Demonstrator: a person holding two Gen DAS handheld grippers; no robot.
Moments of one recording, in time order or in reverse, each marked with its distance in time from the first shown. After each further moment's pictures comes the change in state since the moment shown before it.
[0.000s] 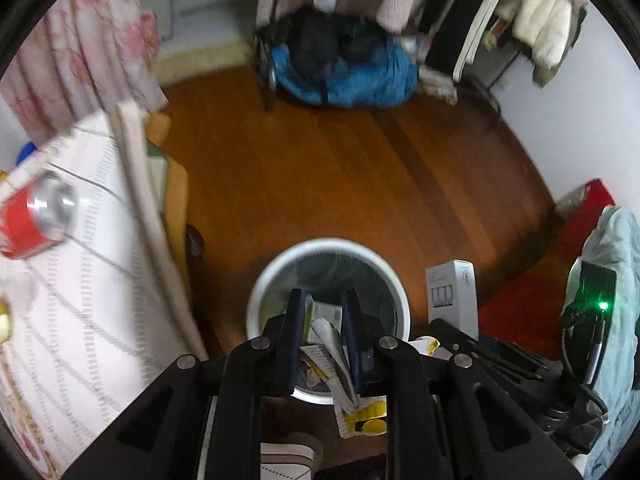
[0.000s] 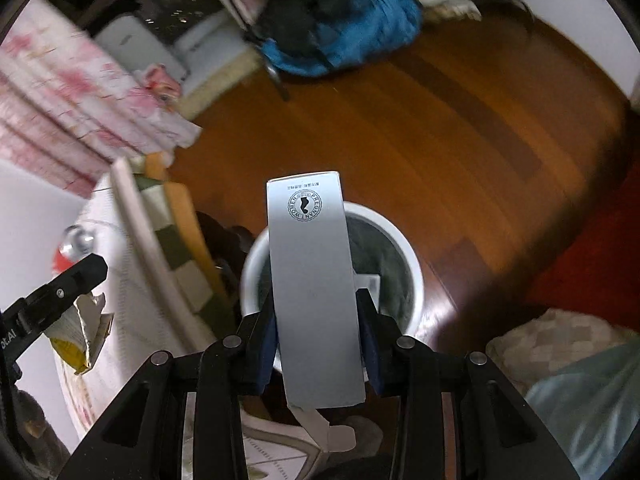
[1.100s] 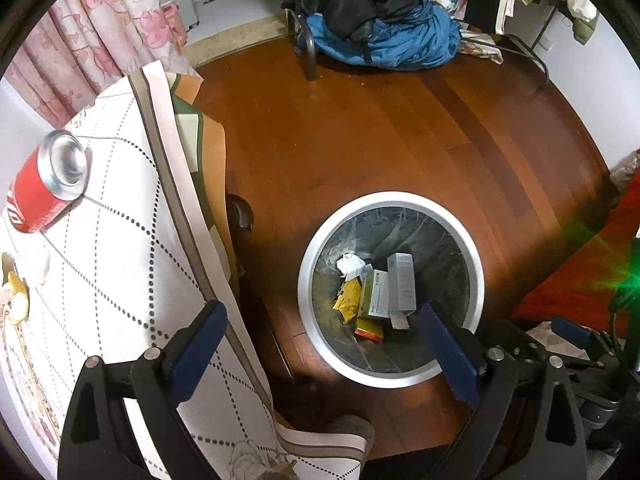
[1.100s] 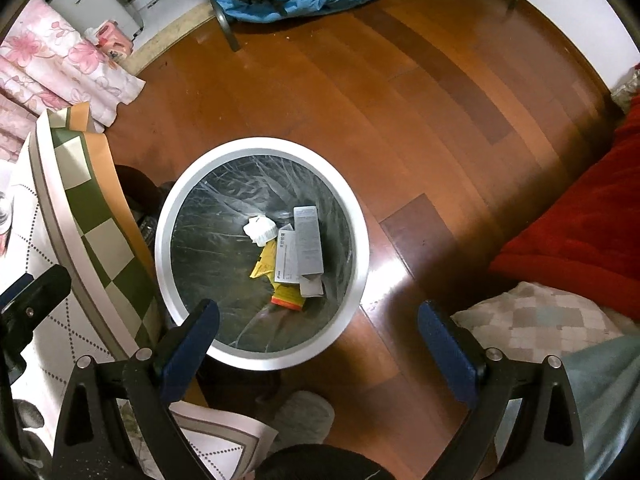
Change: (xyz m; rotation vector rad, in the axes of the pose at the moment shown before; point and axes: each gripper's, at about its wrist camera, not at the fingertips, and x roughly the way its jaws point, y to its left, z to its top) left arm 0.030 0.005 -0.037 0.044 0.056 0.232; right arm 0.035 -0.025 -0.022 -0.038 0.103 -0.199
